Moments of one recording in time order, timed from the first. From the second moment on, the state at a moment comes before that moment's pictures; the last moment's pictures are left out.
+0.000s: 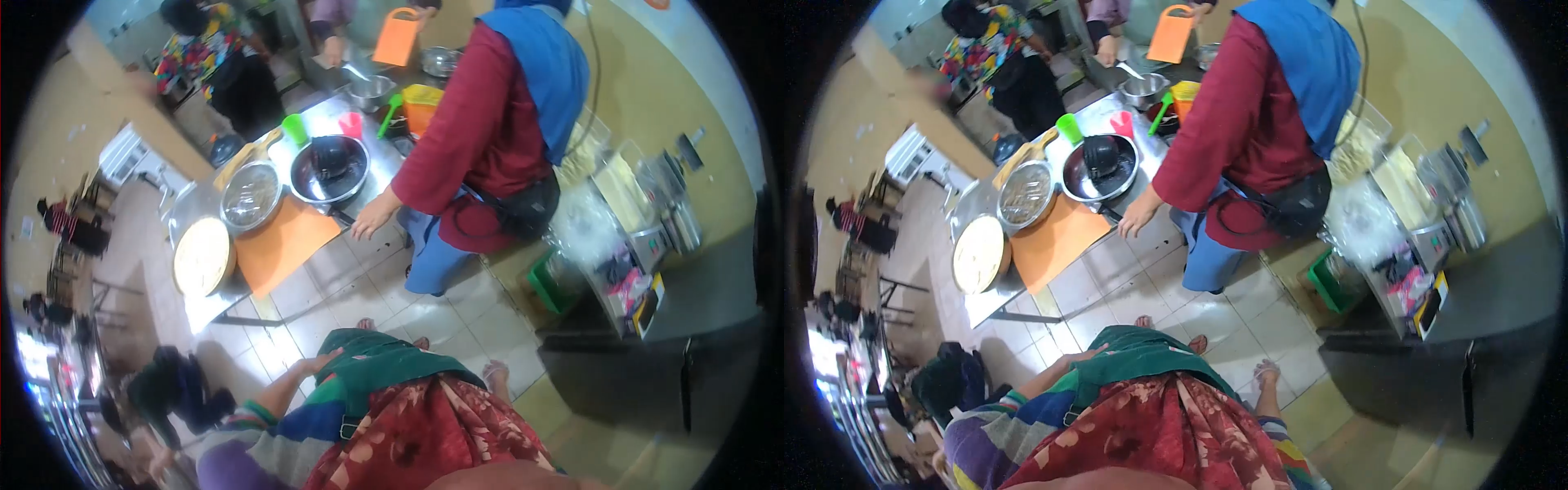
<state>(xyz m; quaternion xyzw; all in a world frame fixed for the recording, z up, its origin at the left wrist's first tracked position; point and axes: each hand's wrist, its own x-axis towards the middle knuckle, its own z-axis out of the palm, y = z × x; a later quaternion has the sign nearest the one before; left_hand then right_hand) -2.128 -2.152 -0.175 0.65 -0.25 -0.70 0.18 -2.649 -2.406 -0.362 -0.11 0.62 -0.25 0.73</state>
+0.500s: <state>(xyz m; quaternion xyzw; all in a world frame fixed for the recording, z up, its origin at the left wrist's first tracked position) -2.123 -2.070 -0.062 0.76 -0.23 -0.55 0.27 -2.471 -2.448 -0.300 -0.62 0.51 0.06 0.59</state>
